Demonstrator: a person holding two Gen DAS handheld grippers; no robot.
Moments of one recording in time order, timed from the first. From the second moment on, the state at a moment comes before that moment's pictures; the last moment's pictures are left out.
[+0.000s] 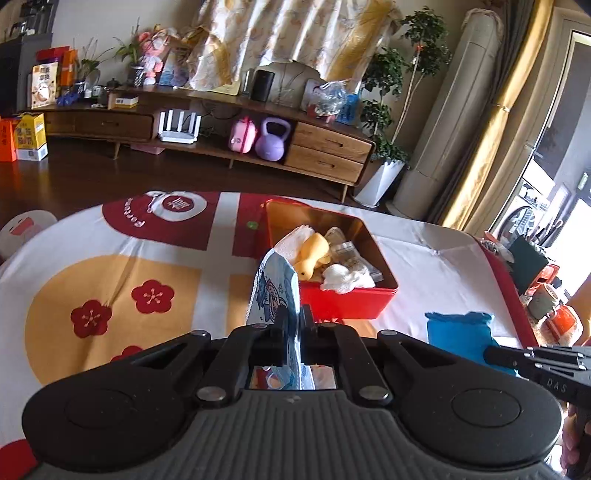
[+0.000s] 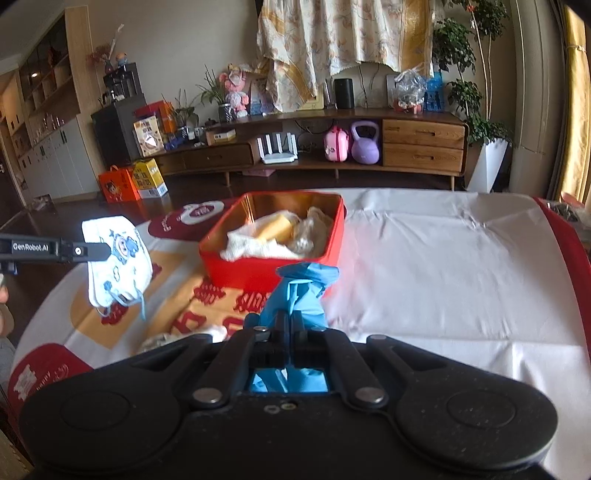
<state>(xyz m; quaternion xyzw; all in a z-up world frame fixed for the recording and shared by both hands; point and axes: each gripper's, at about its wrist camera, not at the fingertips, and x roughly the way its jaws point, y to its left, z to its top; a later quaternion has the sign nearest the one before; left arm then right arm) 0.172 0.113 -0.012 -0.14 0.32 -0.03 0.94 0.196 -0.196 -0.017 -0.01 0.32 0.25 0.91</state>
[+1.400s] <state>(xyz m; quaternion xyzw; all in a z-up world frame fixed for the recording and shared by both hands) 0.347 0.070 -0.020 -0.09 0.31 -0.10 0.94 0.367 -0.118 -0.013 0.01 0.30 0.26 0.92</state>
